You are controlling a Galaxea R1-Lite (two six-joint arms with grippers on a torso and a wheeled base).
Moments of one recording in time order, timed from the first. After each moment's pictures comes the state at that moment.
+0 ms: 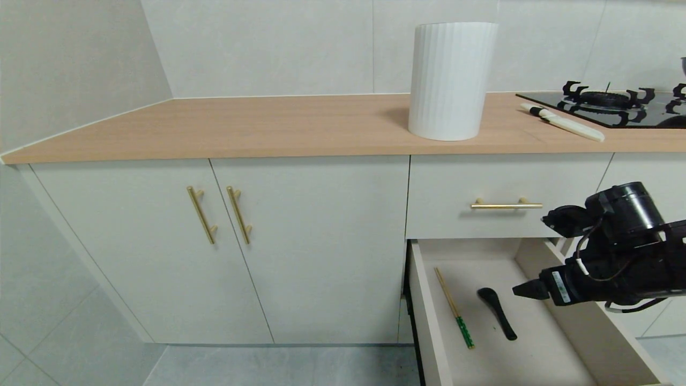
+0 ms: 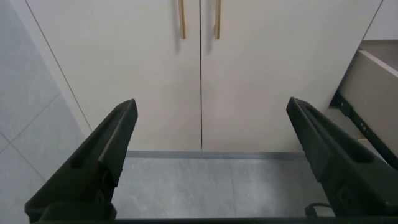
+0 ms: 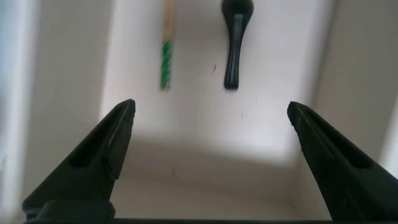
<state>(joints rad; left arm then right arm) 0.00 0.00 0.00 0.00 0.02 0.00 0.21 1.64 -0.84 0.06 0.00 -0.01</state>
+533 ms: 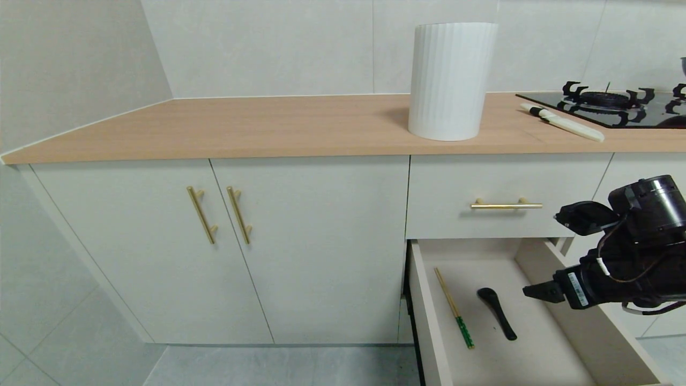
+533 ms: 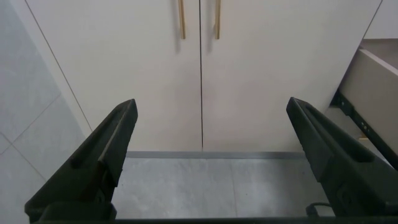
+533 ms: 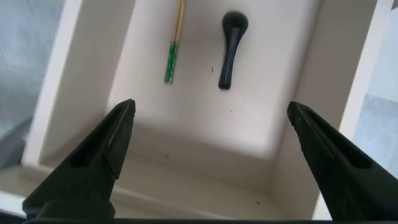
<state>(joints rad) 0.00 0.00 0.00 0.00 0.02 0.00 0.21 1.56 -0.82 0.09 0.00 -0.07</state>
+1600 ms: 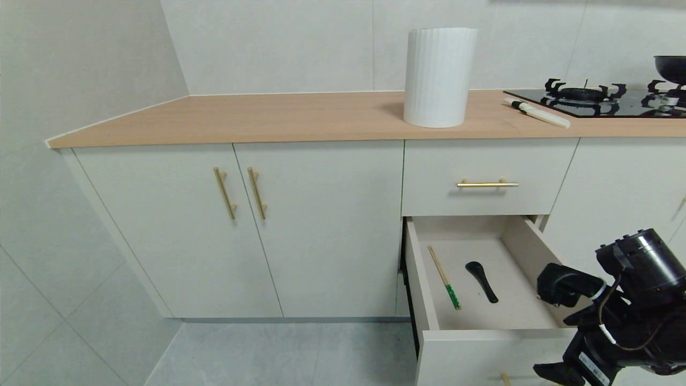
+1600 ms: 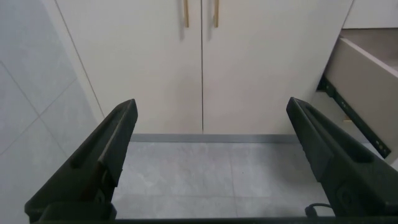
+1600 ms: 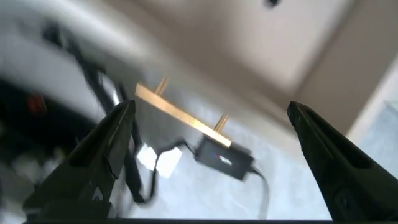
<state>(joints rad) 0.00 0.00 0.00 0.00 0.02 0.00 0.34 1.52 -0.62 0.10 -0.01 -0.39</state>
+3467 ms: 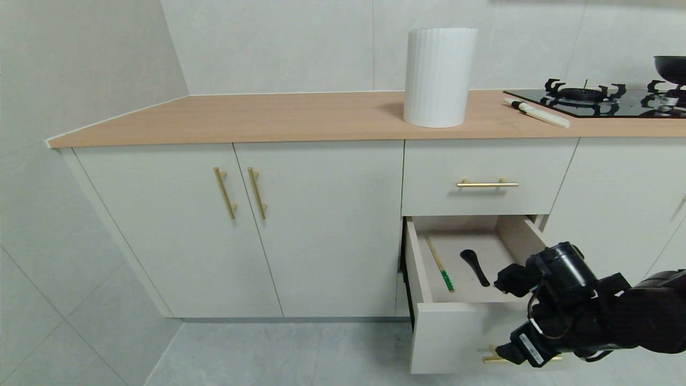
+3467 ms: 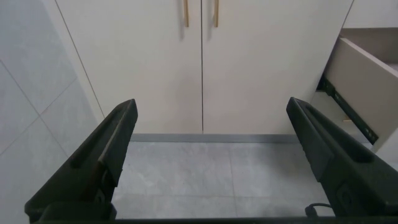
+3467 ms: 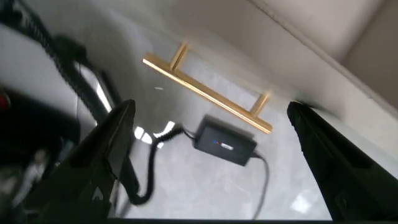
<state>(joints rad) 0.00 0.00 0.00 0.00 0.02 0.00 0.37 1.84 -0.65 -0.17 -0.14 -0.15</state>
